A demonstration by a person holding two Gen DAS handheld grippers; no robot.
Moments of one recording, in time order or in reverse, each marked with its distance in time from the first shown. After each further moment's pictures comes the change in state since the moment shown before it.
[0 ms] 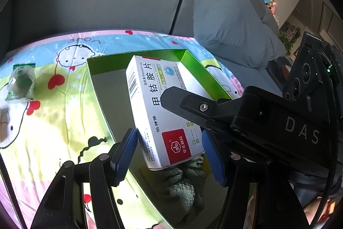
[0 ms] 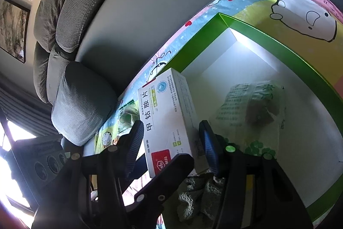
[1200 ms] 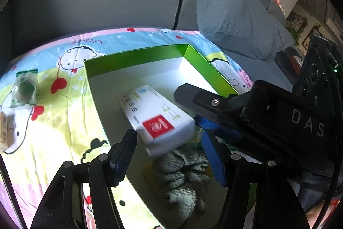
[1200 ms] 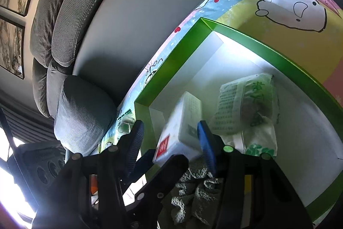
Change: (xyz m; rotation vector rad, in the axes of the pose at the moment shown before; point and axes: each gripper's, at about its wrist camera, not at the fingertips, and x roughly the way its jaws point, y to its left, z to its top) left arm 0.008 -0.009 0.006 0.041 0.036 0.085; right arm -0.009 -0.012 0.001 0.085 -0.045 -0.004
